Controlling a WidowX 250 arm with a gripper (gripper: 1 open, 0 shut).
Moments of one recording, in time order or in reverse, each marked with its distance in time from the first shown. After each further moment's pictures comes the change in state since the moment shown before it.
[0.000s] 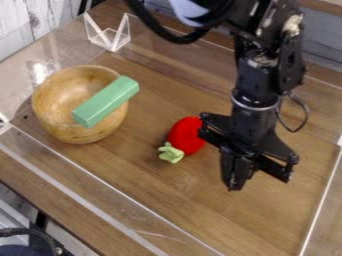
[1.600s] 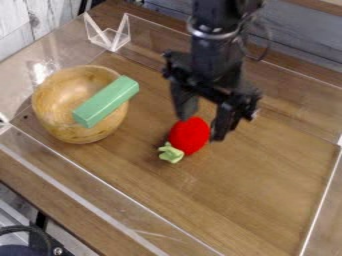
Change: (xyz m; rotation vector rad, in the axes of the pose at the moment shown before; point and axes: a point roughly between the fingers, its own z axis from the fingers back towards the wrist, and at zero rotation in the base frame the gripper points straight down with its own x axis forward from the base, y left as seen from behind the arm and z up) arm 0.005 0.050 0.058 0.037 -0.072 0.005
